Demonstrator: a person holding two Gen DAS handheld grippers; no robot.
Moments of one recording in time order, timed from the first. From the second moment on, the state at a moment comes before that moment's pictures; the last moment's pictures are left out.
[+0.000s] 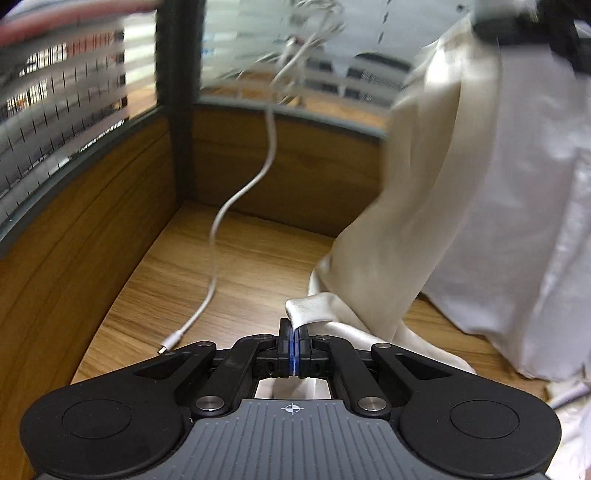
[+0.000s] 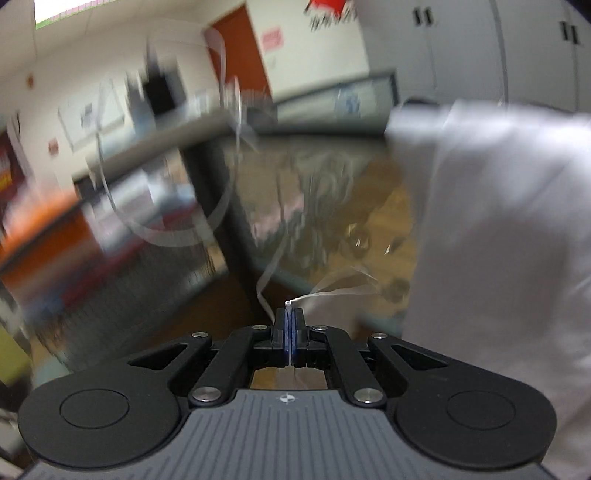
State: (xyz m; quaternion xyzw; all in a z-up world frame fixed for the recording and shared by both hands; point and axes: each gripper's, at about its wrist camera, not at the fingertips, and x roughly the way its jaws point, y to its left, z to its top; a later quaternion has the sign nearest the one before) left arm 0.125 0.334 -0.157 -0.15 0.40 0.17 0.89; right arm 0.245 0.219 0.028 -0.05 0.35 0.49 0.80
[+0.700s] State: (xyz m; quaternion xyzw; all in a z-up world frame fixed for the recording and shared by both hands) left arm 0.075 0.322 -0.119 -0.12 0.40 0.09 0.90; right arm 0.223 0.176 -0.008 -0.13 0.38 0.47 0.79
